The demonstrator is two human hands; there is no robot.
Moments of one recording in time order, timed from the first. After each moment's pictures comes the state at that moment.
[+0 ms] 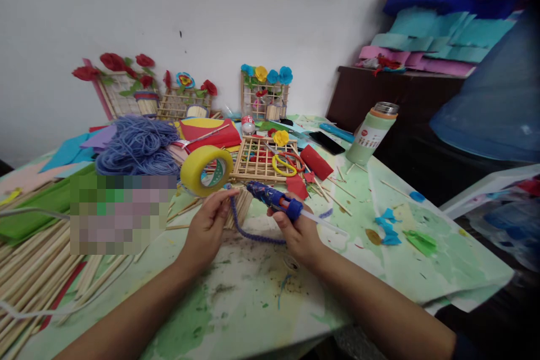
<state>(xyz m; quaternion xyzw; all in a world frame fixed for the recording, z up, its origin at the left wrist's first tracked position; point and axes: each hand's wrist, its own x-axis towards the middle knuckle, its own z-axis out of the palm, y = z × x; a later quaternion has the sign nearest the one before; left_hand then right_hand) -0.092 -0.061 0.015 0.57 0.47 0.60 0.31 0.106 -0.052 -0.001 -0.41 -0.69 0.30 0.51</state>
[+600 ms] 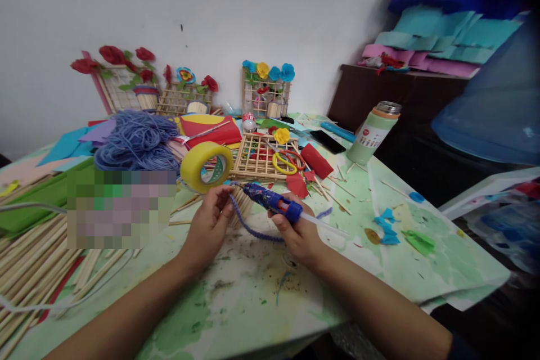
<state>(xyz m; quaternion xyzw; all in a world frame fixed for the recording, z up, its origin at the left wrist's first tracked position) -0.092 -0.060 0.008 0.56 0.47 0.59 0.34 0.108 -0.059 0.019 -0.40 -0.72 0.28 0.48</state>
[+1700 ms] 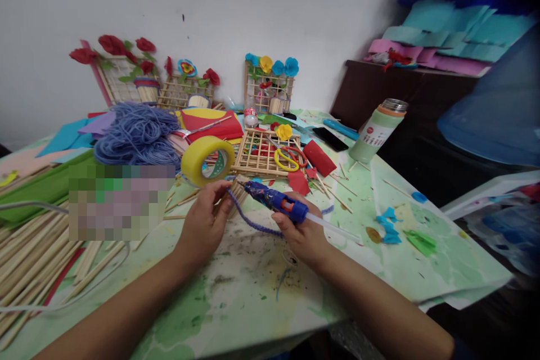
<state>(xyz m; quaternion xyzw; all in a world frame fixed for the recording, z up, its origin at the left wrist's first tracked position) -0.099 -0.064 0.010 0.66 0.52 0.51 0.16 0.109 -0.062 0.031 -0.39 -0.76 0.20 0.48</state>
